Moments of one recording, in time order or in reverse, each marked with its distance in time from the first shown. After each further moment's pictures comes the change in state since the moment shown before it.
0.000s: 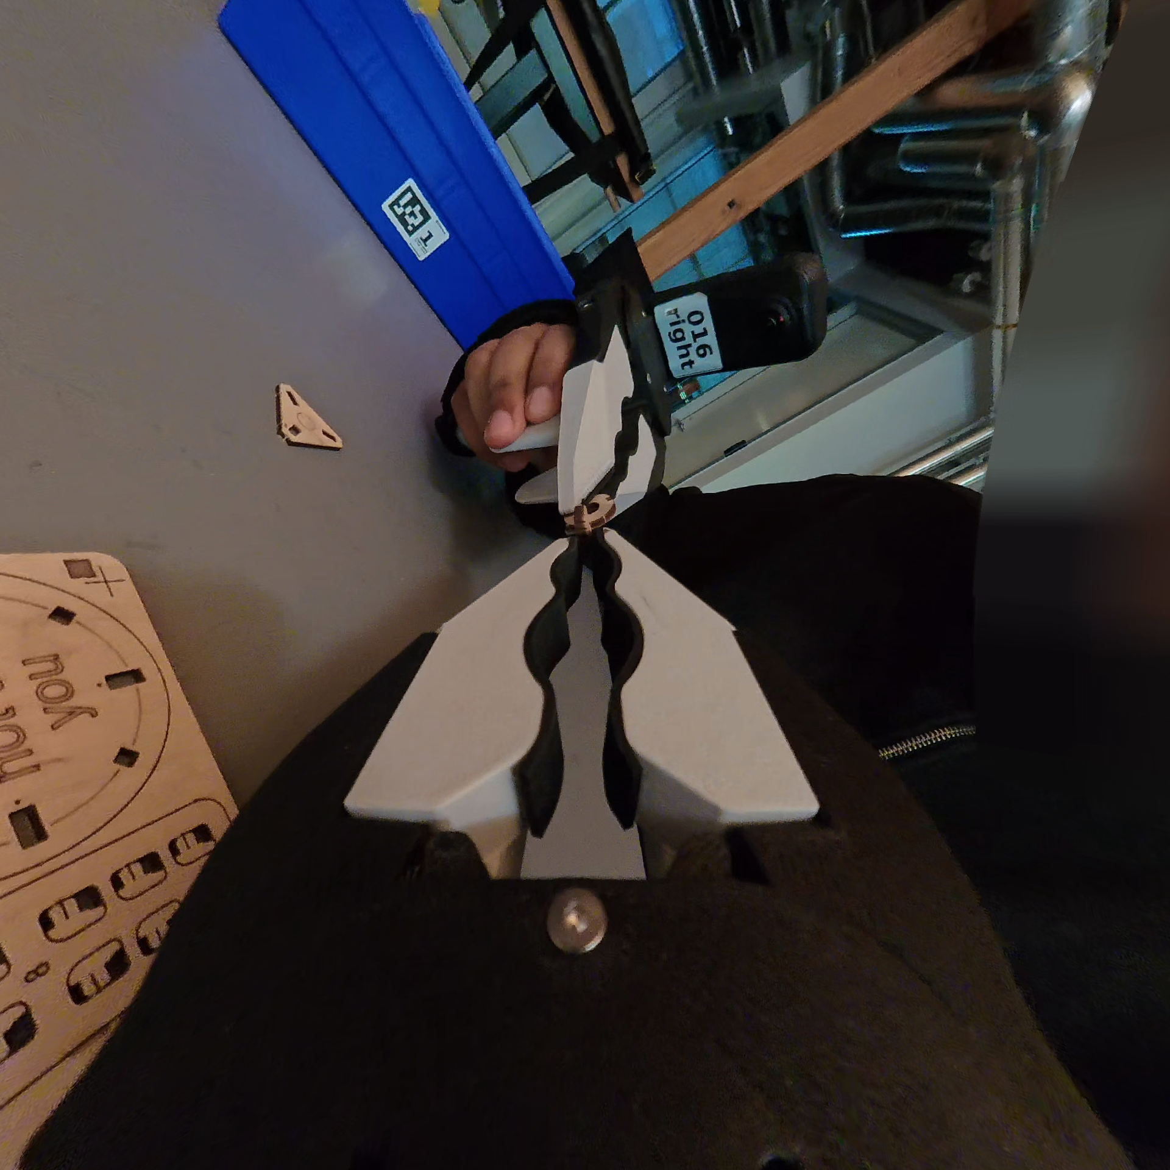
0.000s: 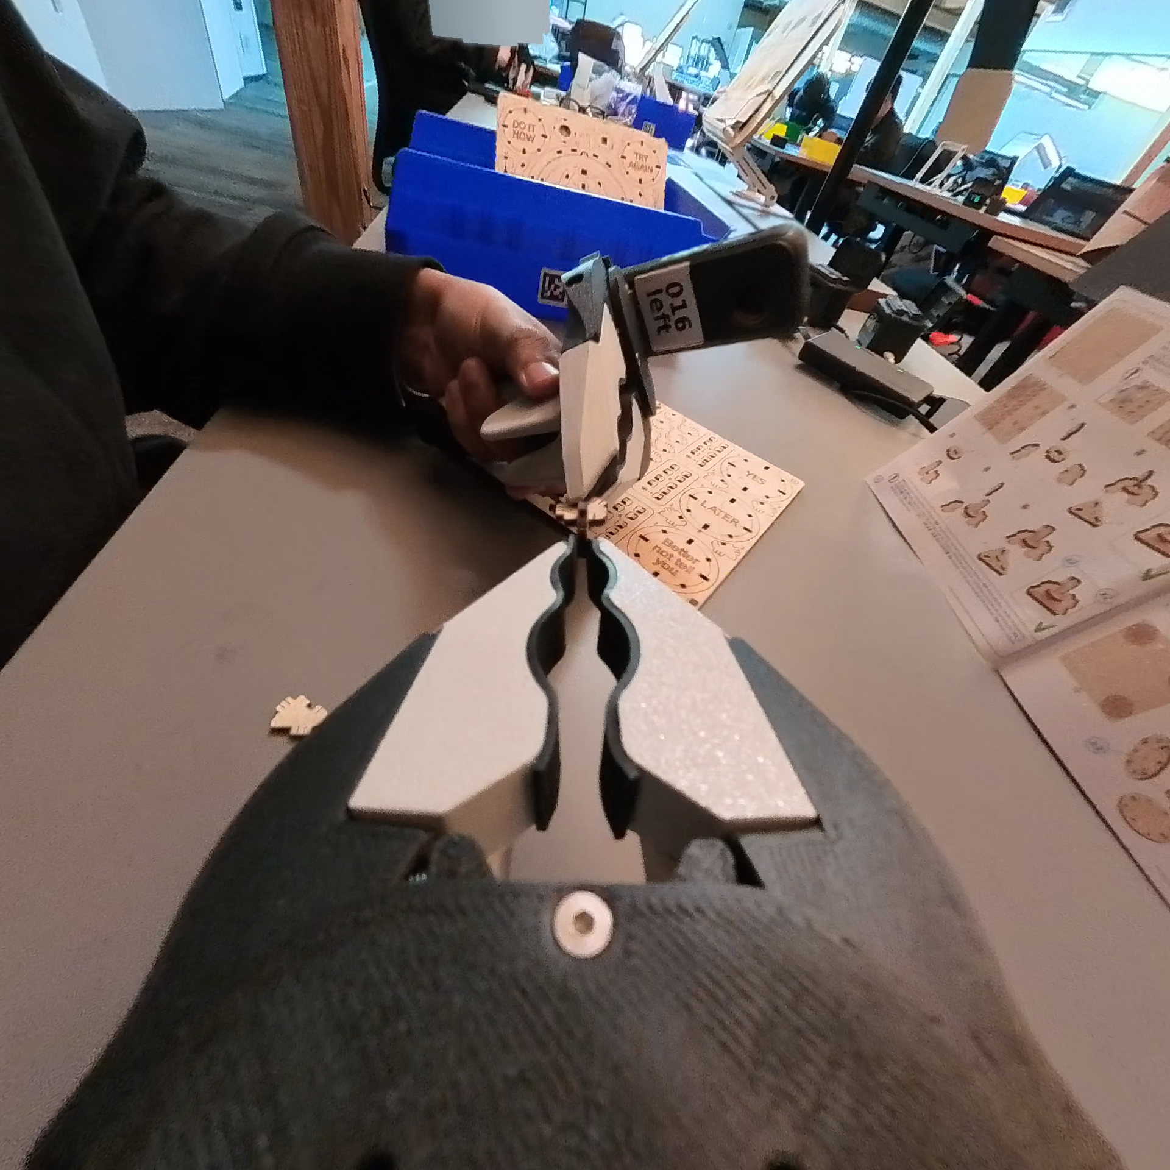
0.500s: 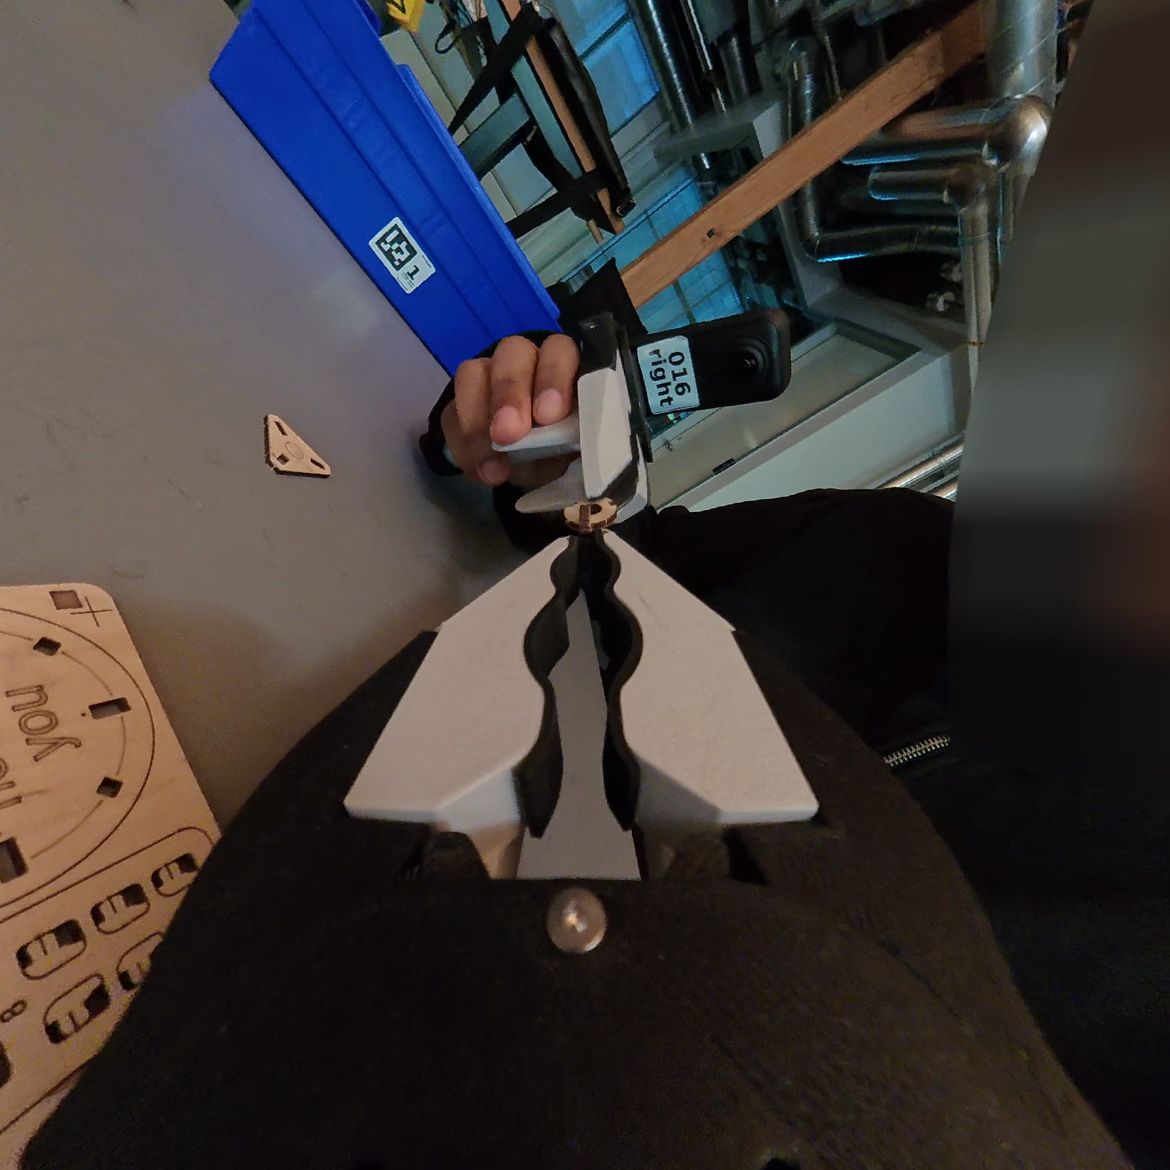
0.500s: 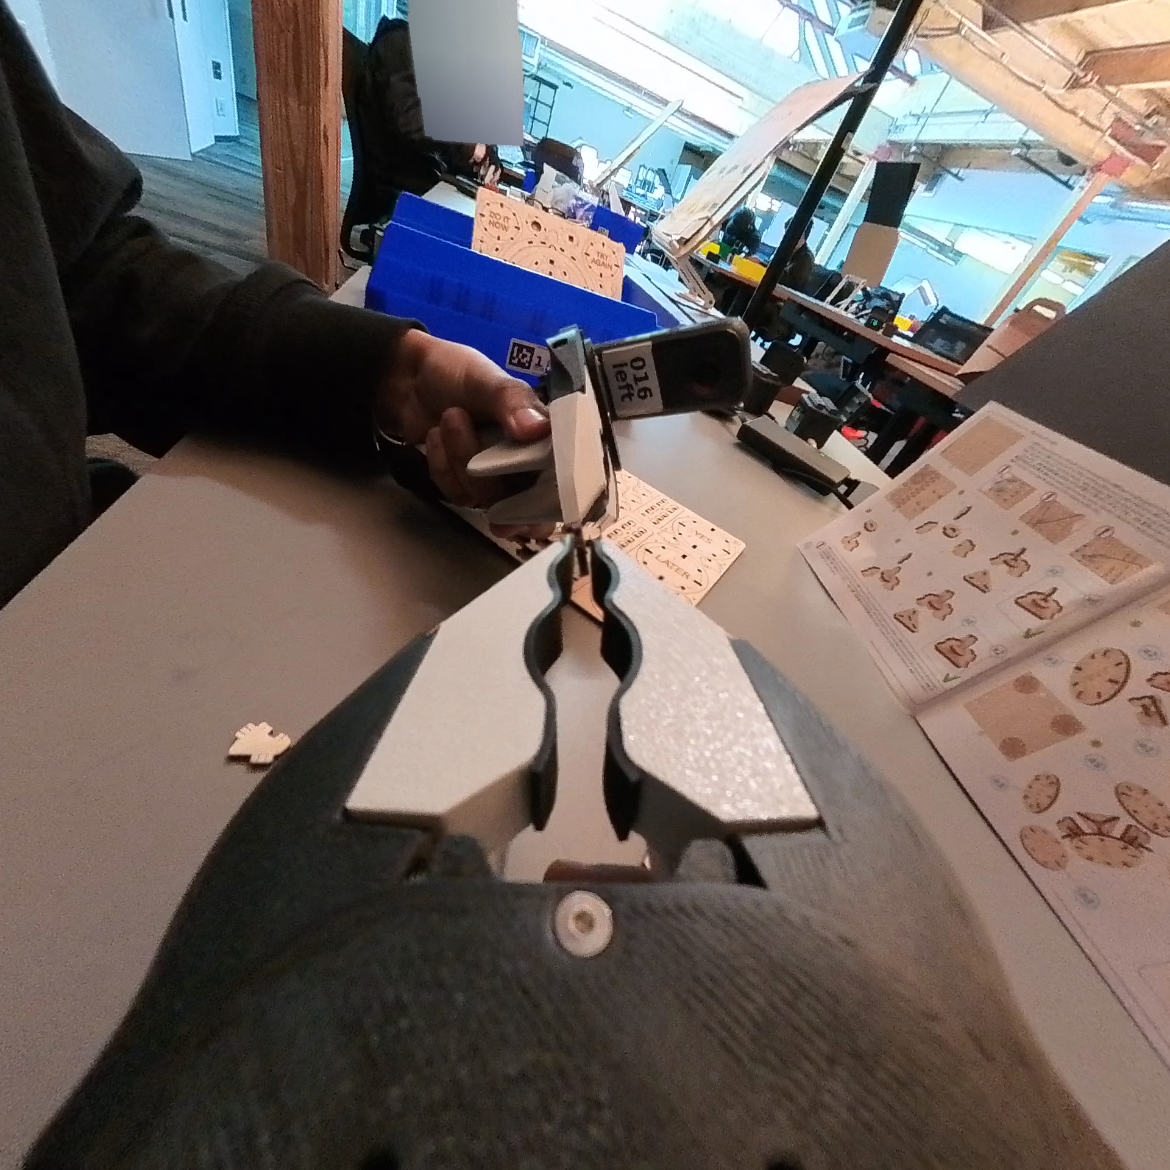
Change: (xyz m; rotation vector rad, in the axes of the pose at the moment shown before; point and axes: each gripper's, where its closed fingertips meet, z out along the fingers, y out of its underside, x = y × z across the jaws) left arm 0.005 -0.006 0.001 0.041 0.026 0.017; right arm 0.004 -0.017 -0.007 0.116 0.077 -0.100
